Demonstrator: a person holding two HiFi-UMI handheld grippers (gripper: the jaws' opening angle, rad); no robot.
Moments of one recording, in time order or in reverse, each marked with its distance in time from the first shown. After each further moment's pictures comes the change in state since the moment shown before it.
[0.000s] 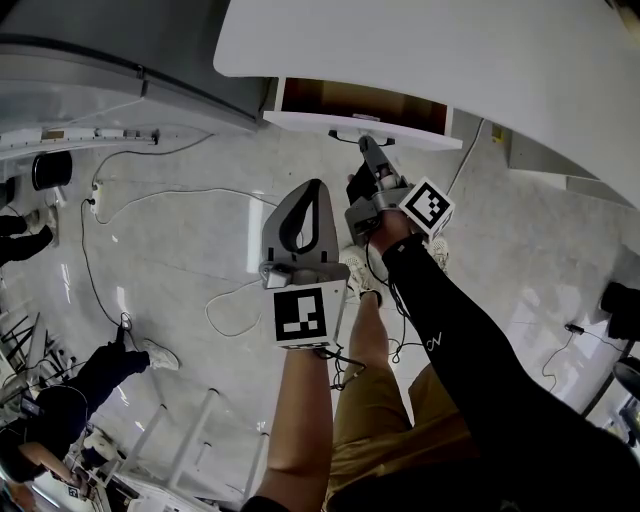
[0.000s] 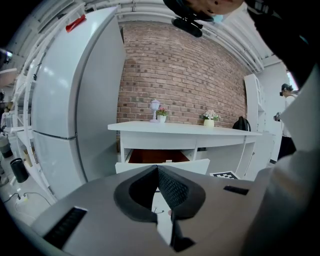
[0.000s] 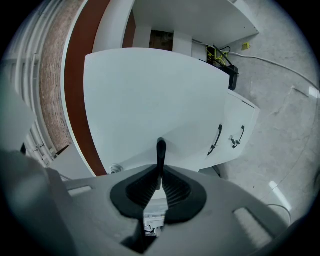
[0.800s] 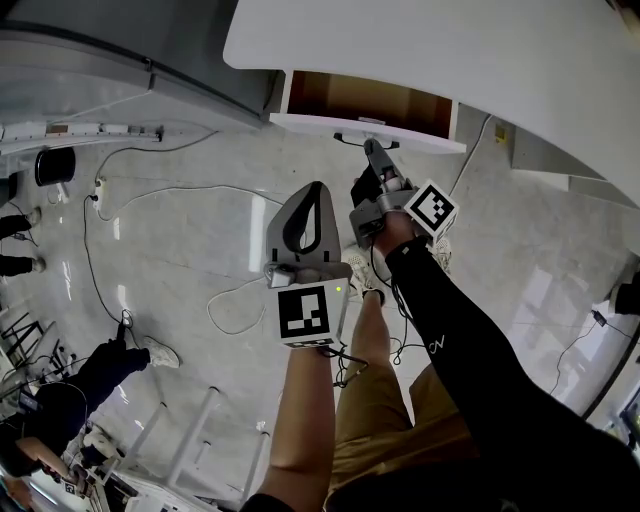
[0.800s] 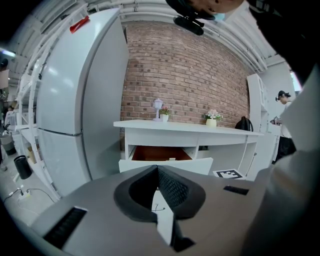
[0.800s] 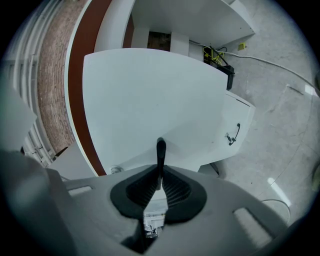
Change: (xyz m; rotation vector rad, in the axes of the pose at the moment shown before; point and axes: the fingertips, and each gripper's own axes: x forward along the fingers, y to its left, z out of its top) left arm -0.033 0.006 -0.016 -0.010 0.014 0.025; right arm -0.028 0.002 -0.022 0.027 -0.012 -0.019
